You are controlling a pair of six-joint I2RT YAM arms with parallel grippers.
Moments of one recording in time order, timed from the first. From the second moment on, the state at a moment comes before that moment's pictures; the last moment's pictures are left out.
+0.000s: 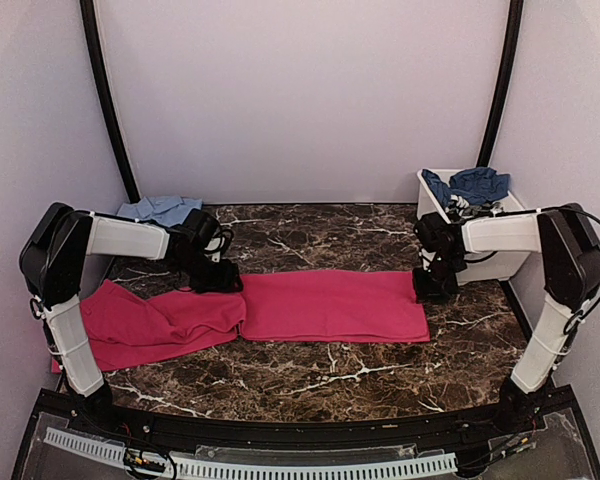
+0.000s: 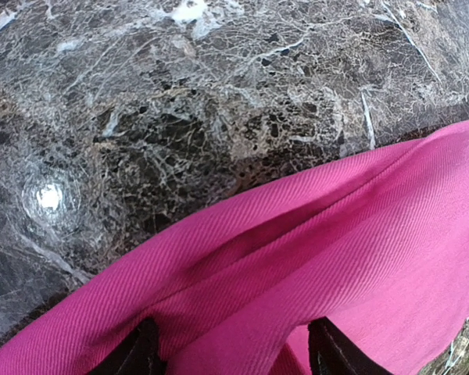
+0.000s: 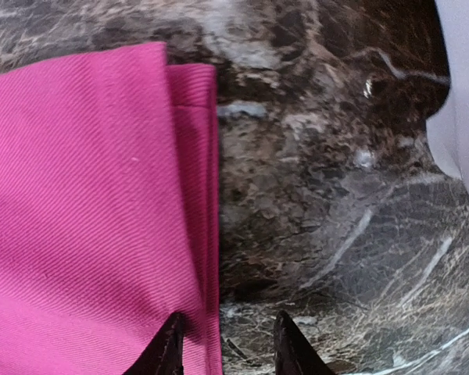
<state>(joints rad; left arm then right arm) -0.43 1.86 1.14 -0.38 0.17 -0.38 0.37 1.76 1.09 -0.70 0.06 0.39</state>
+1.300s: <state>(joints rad) -0.46 1.55 1.13 -0.49 0.02 -0.37 0.43 1.48 1.11 -0.83 0.03 0.42</state>
